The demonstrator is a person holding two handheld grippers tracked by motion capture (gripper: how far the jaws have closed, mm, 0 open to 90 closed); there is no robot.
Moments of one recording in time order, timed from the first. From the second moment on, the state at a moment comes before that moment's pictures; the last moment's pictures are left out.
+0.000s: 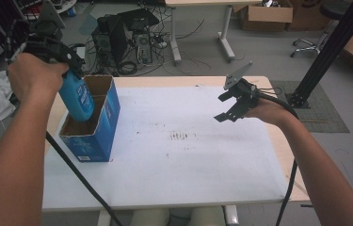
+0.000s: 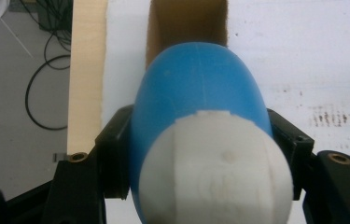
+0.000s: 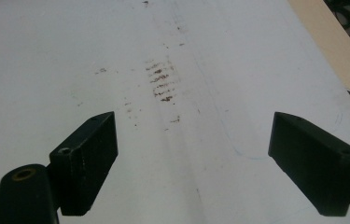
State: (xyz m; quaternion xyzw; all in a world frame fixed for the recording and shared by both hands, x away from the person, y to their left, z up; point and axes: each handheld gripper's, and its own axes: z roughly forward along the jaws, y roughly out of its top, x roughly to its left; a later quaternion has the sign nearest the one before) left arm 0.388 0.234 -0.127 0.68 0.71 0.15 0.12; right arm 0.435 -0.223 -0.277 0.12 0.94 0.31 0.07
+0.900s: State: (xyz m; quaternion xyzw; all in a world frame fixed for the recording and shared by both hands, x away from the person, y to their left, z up) left arm 0.397 0.248 -0.248 0.71 0.69 0.15 0.10; right arm 0.436 -0.225 -0.284 0.13 0.94 0.29 0.07
